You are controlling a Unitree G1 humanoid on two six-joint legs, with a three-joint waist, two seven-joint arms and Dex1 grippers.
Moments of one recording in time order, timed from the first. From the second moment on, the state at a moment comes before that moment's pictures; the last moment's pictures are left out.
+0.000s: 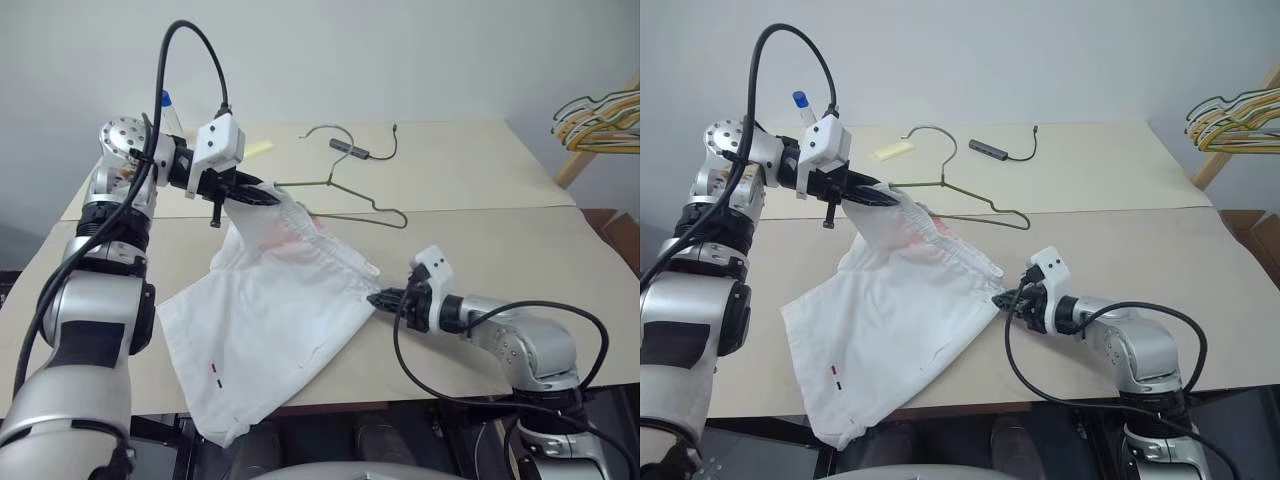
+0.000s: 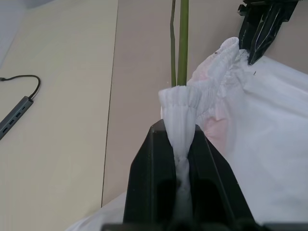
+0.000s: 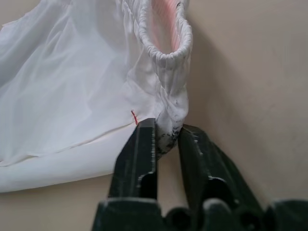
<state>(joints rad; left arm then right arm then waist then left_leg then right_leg) -1.17 0.60 -0.17 0.96 -0.08 -0.17 -1.58 -0.24 -0.44 -0.01 -0.30 0.45 1.05 0.66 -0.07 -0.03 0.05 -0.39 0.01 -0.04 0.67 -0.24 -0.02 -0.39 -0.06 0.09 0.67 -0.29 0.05</state>
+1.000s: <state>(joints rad) -1.17 0.64 -0.23 0.92 -0.24 -0.15 -1.61 -0.49 -0.68 -0.07 -0.01 0.42 0.87 0.72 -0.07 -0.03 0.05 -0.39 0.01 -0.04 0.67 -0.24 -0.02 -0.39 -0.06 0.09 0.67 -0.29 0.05</state>
